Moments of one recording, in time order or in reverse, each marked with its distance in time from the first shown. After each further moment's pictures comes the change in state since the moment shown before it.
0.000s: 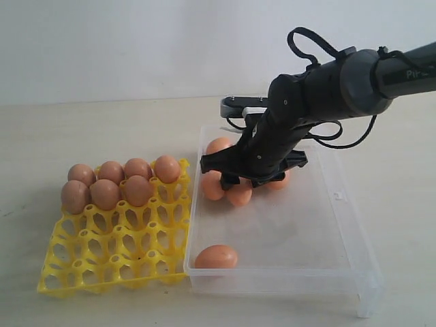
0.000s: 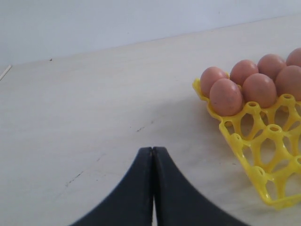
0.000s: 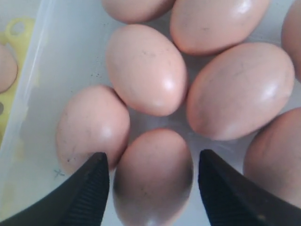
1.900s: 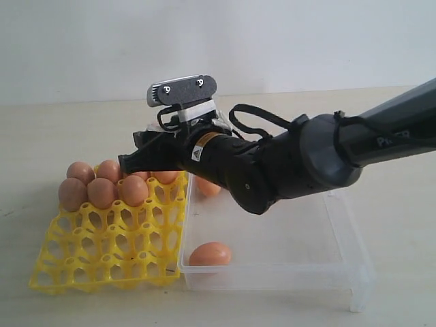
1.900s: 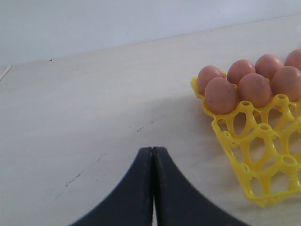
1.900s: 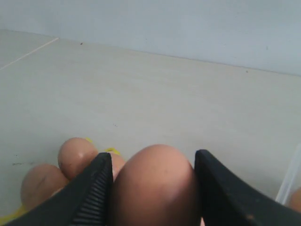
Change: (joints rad) left arm 0.000 0.000 0.000 0.000 0.000 0.000; right arm 0.254 -0.032 0.221 -0.023 -1.016 -0.124
